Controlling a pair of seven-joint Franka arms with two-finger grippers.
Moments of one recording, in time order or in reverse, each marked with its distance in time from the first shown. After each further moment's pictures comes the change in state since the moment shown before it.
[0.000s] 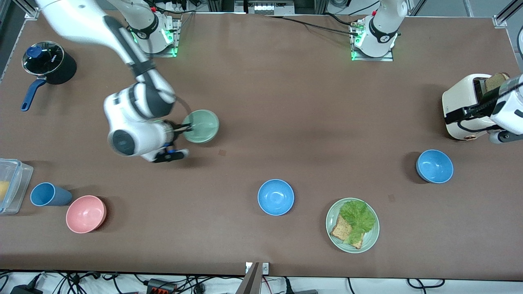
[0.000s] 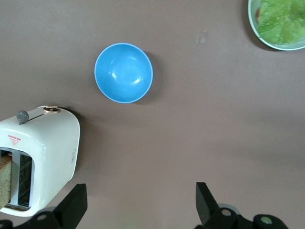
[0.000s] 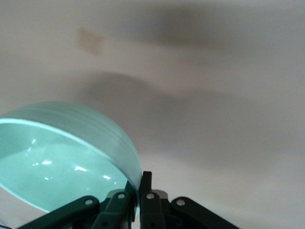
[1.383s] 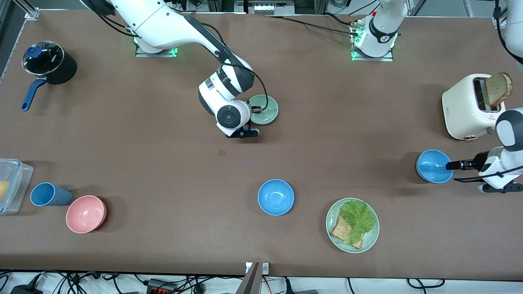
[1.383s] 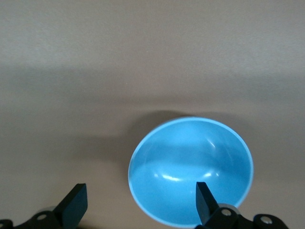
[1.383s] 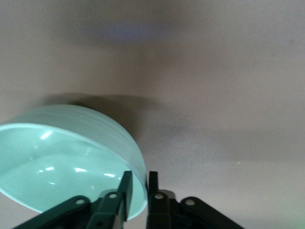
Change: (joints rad) left arm 0.182 0.527 0.007 0.097 0.095 0.447 0.299; right arm 0.327 0.189 -0.018 0.100 0.075 0.151 0.380
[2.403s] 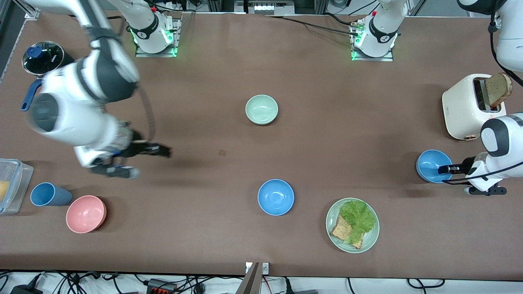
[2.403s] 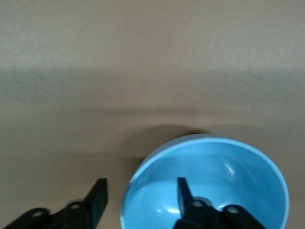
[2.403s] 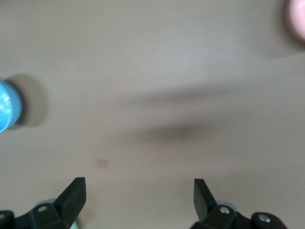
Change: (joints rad) left arm 0.018 0.066 -0.001 -0.018 0.001 0.094 0.032; right arm -0.510 -0.311 -0.035 0.134 -0.164 -0.111 -0.246
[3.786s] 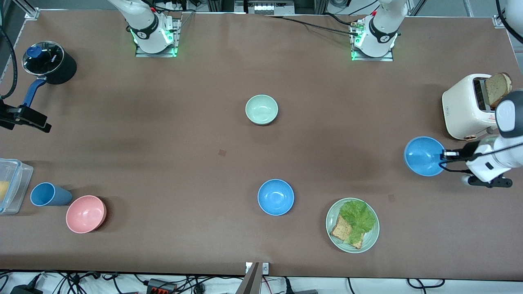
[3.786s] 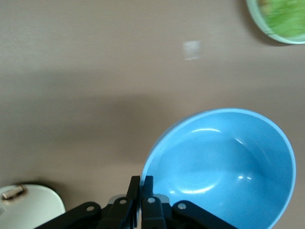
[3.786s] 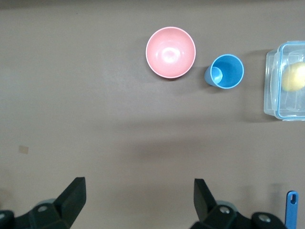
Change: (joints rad) left arm 0.019 -0.253 -0.280 0.036 -0.002 -0.401 -0.168; right arm 0.022 -0.233 -0.324 0.063 -0.037 -0.241 -0.365
